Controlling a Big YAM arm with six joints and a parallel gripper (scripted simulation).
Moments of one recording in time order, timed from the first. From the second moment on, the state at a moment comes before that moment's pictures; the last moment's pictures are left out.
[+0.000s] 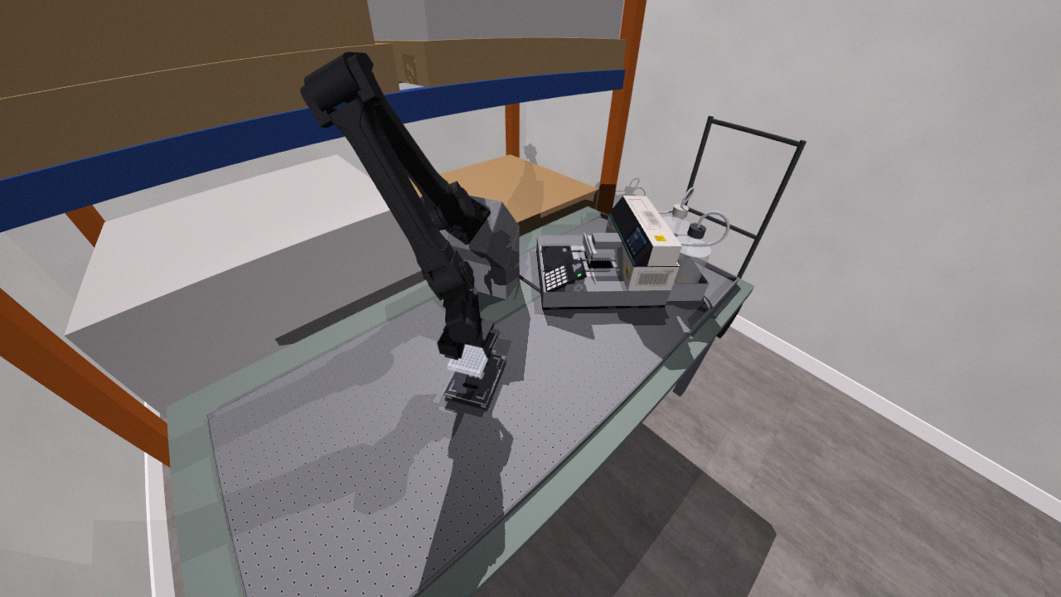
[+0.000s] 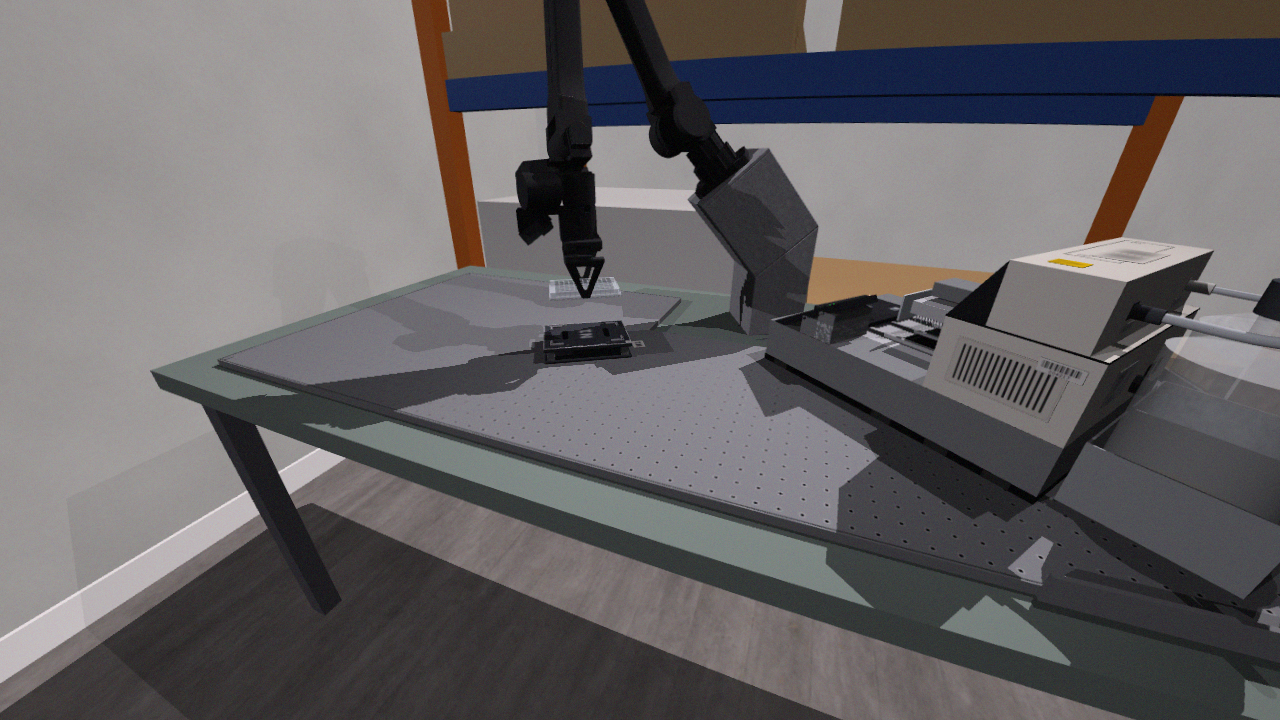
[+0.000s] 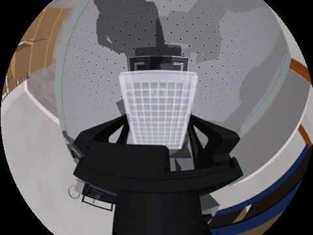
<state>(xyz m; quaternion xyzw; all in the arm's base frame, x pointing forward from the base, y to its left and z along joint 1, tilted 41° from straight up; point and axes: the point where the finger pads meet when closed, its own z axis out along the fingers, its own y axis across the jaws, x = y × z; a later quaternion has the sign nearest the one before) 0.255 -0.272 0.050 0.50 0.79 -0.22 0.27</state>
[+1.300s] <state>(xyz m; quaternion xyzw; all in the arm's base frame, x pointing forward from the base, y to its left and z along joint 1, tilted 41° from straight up) 0.268 -0.311 0.007 0.50 0.79 -0.22 0.27</state>
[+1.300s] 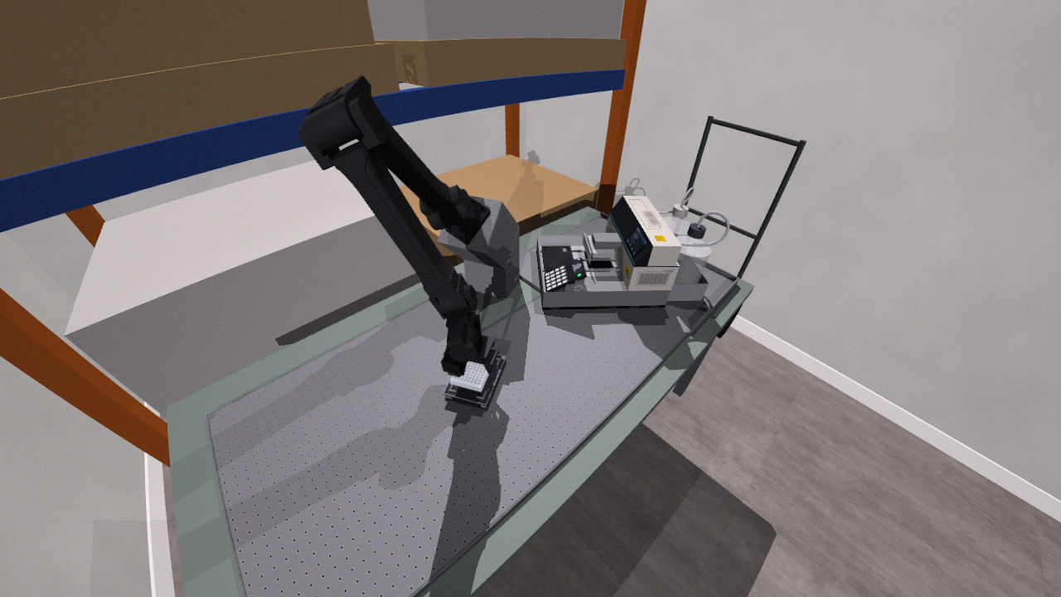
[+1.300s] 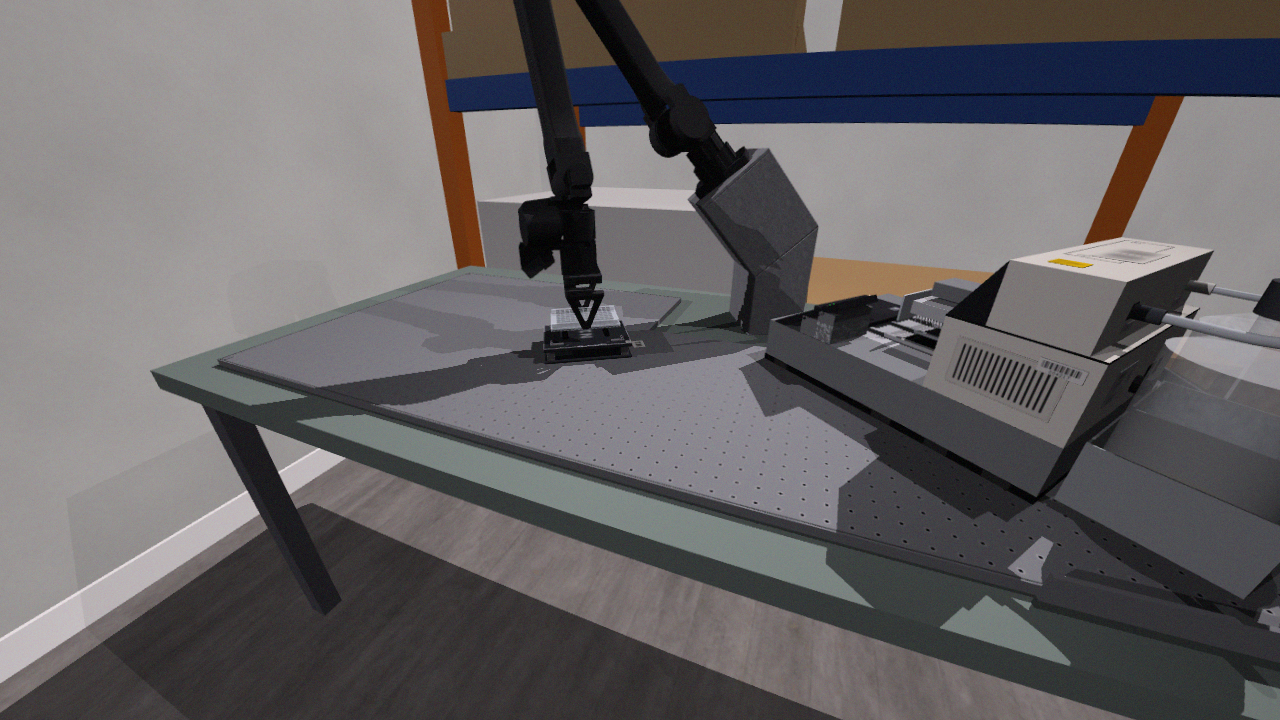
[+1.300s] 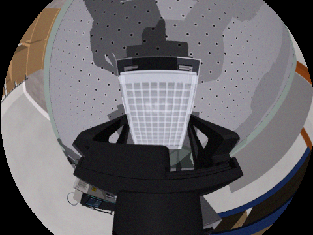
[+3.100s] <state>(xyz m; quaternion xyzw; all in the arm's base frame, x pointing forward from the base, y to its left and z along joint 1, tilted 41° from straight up) 0.271 -0.318 -0.002 0.50 0.79 -0.22 0.27</state>
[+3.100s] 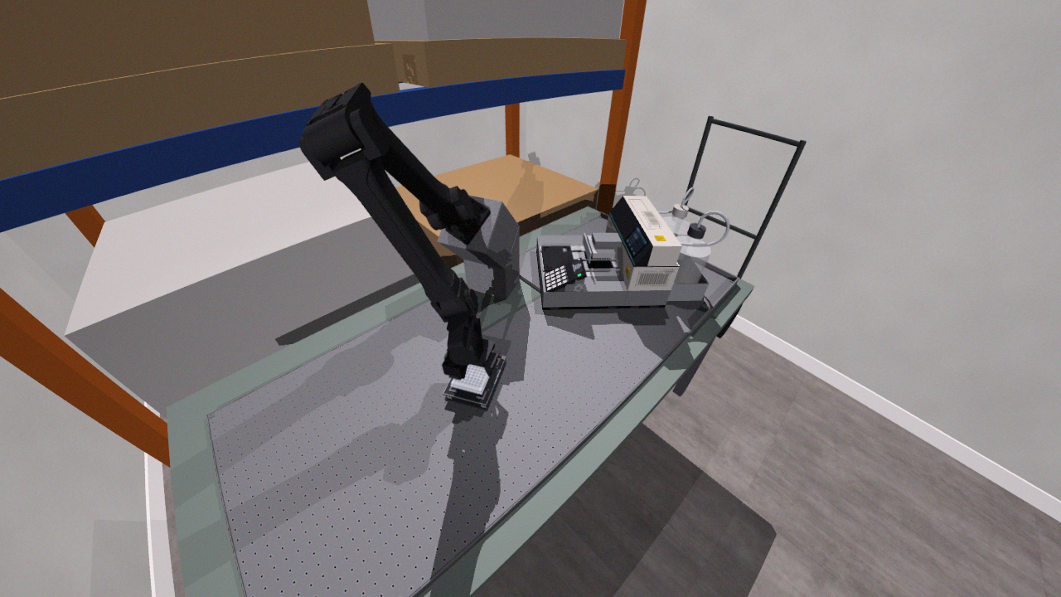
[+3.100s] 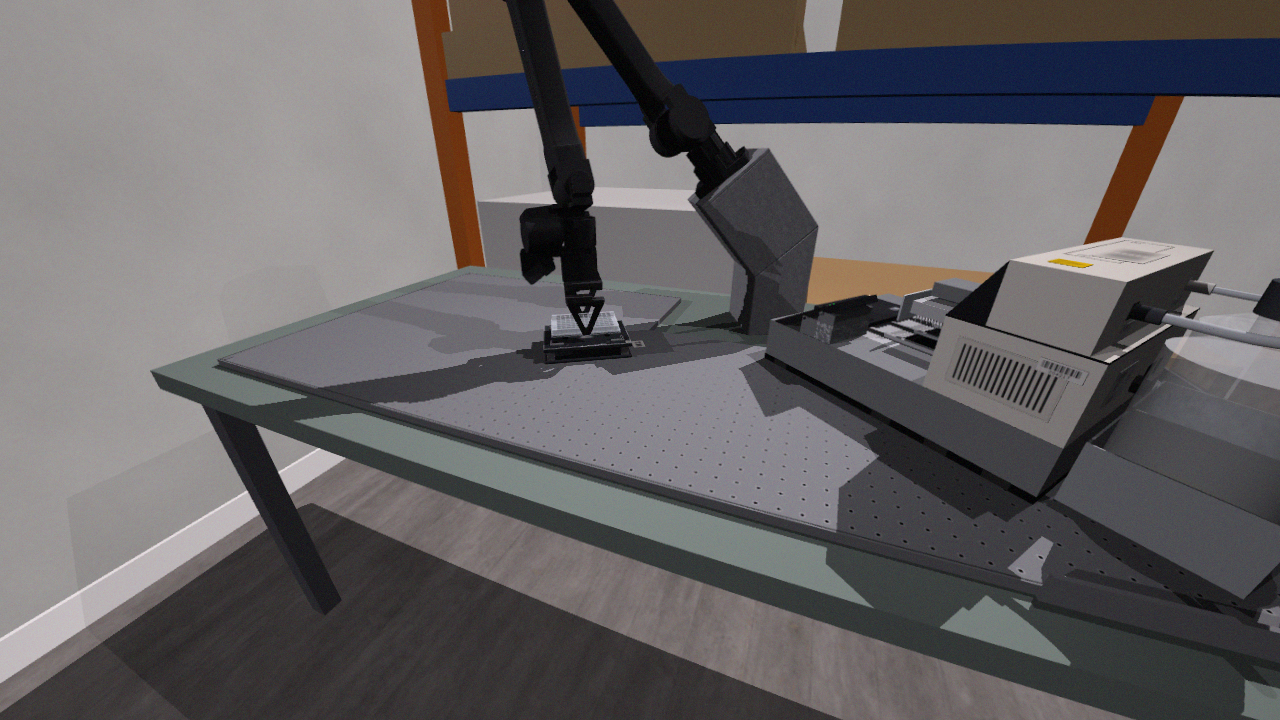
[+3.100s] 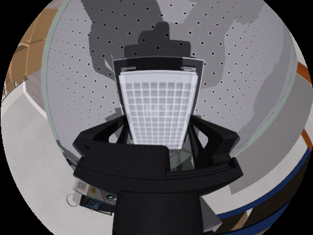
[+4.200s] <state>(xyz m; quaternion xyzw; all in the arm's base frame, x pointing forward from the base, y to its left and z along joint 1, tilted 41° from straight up) 0.271 -0.319 -0.006 0.50 0.79 -0.22 0.27</state>
